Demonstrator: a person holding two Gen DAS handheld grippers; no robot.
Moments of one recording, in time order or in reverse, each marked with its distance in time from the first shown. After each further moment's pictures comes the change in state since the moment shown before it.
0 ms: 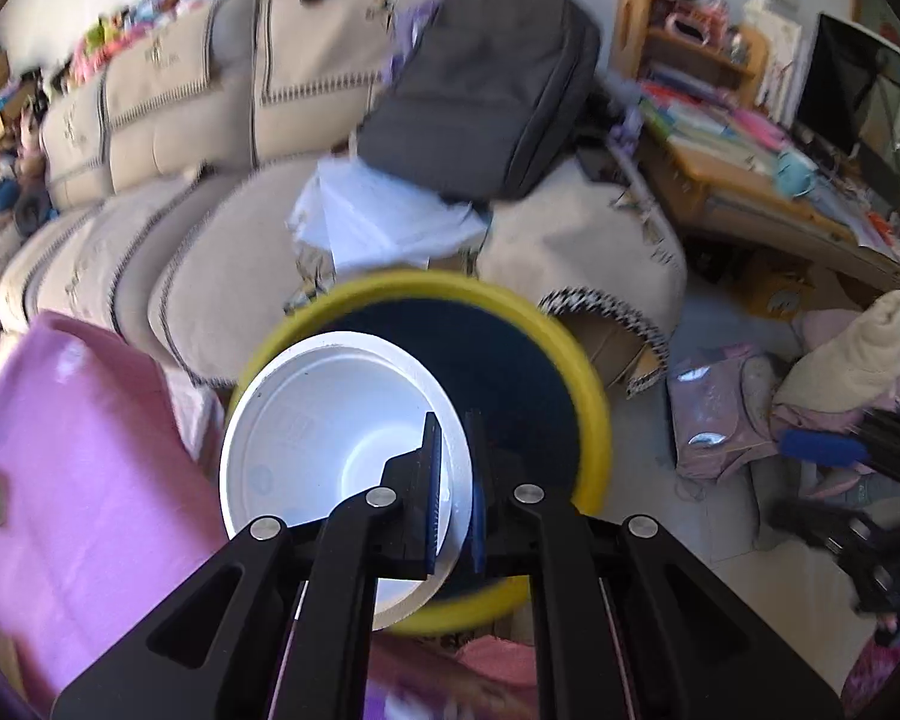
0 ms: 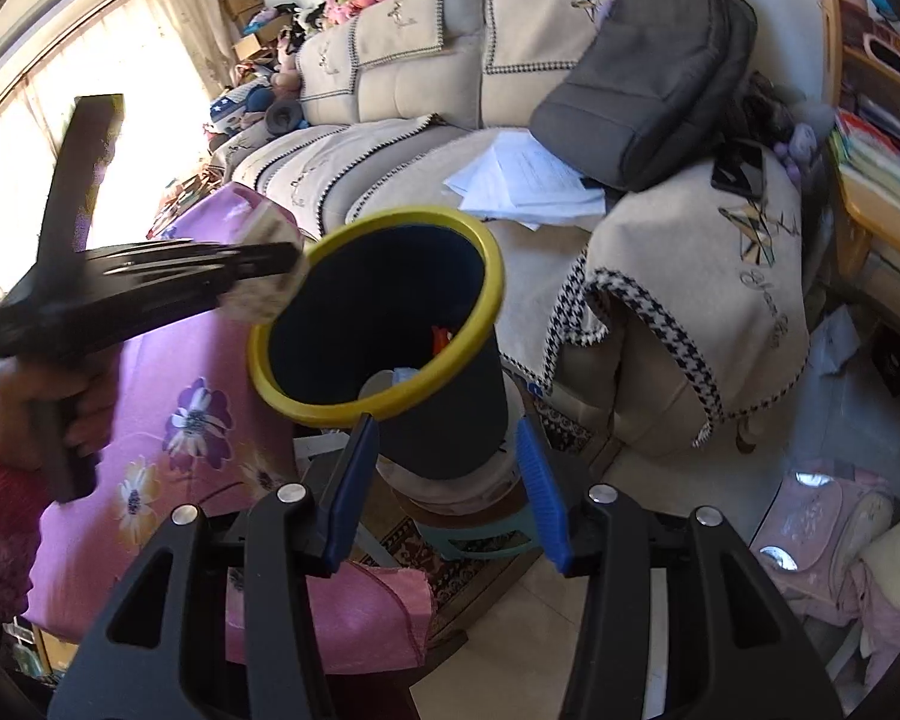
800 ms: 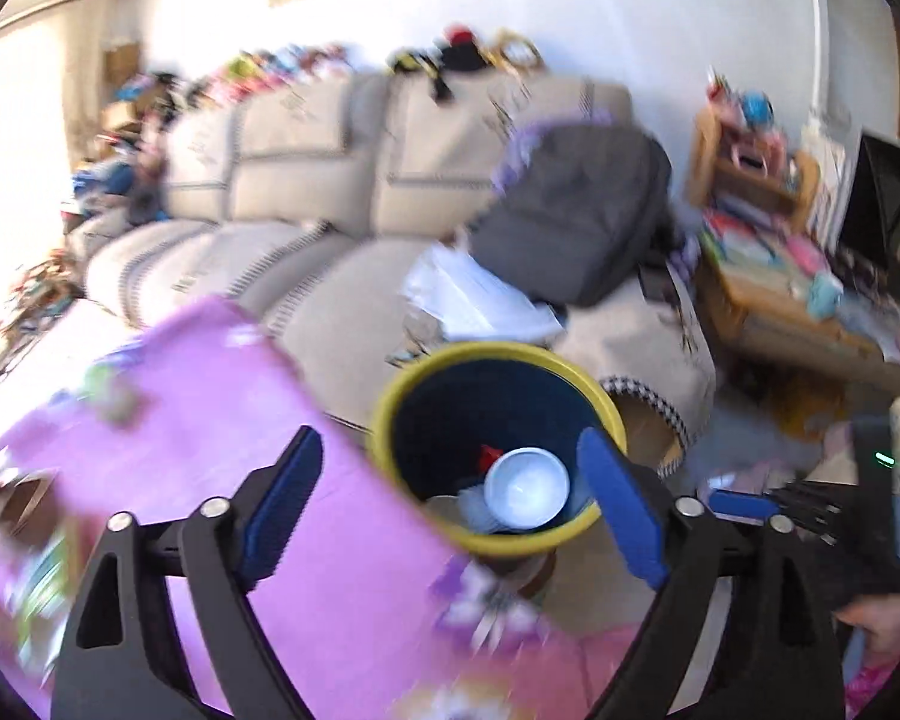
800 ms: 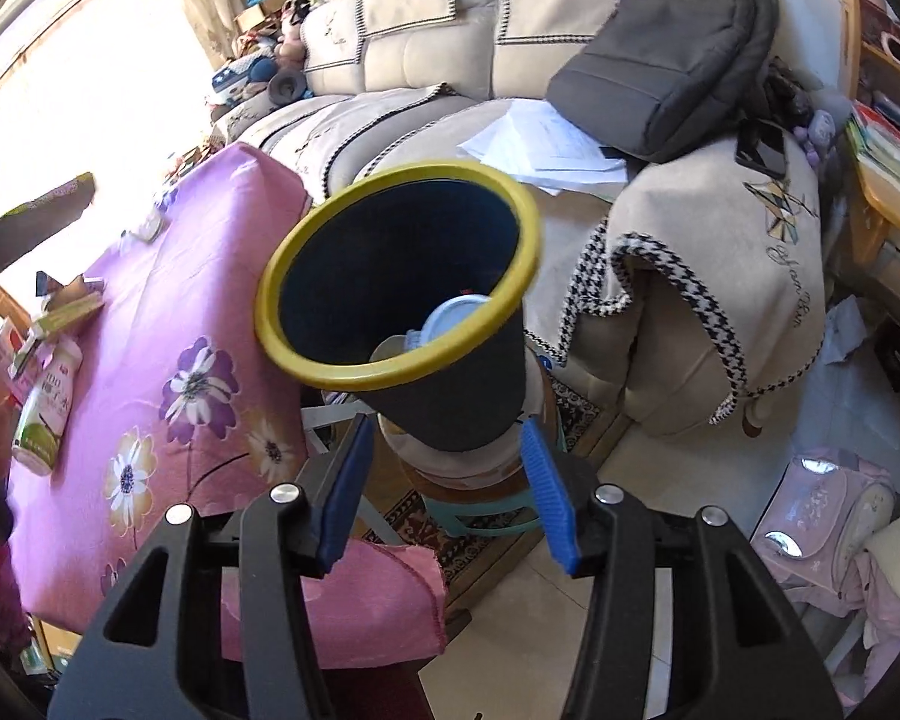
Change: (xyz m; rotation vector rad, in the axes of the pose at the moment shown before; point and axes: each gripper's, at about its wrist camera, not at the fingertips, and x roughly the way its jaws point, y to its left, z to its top) left arm -0.165 0.030 -0.101 -0.207 -0.322 0.178; right arm 0.019 0.040 -0.009 -0.050 0.054 0.011
